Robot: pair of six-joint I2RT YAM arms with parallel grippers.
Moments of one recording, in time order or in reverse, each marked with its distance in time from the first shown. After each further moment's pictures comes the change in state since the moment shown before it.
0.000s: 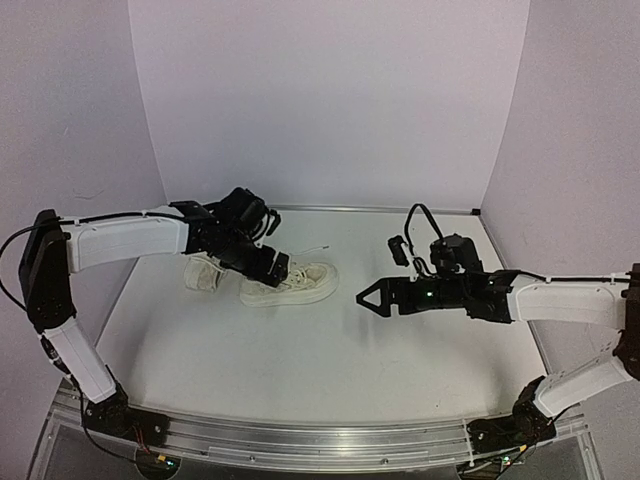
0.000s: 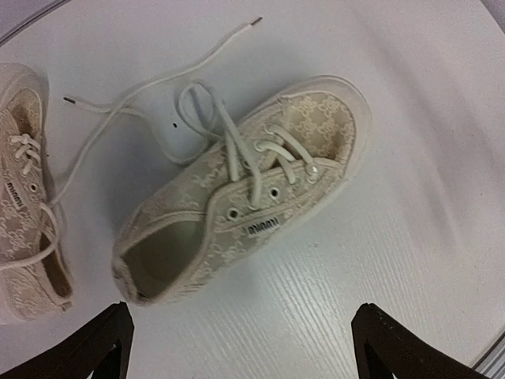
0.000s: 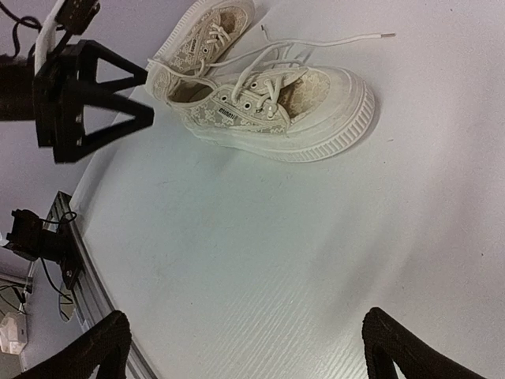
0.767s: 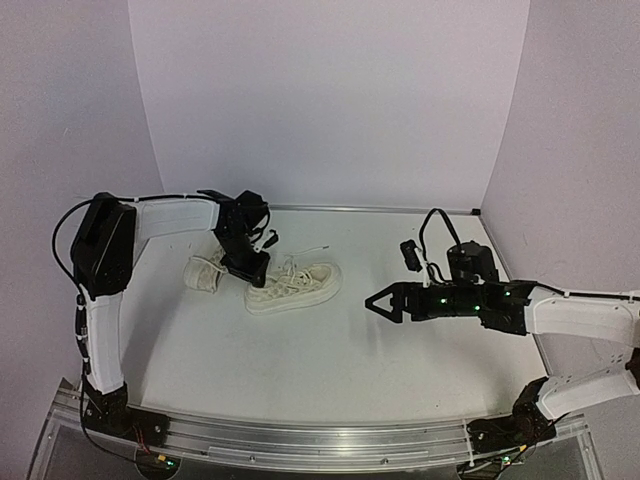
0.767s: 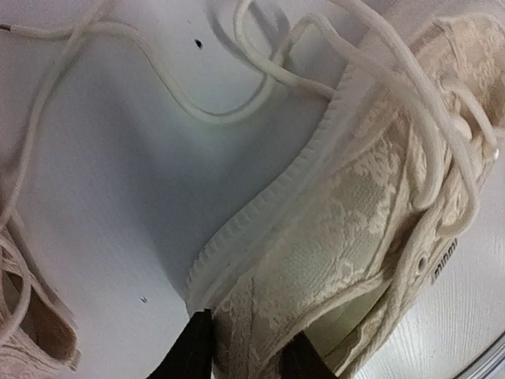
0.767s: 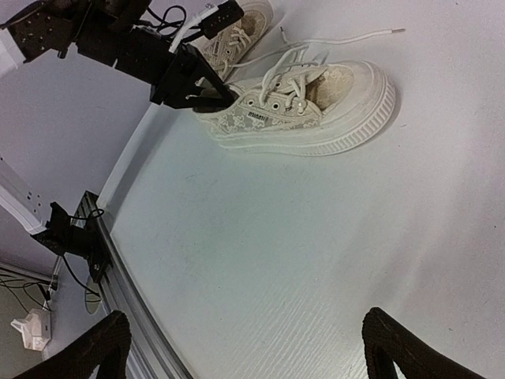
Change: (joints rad) left arm 0.196 0.367 0.305 -0.289 0.219 0.184; right arm 0.000 -0.139 -0.096 0.015 -0.048 0.065
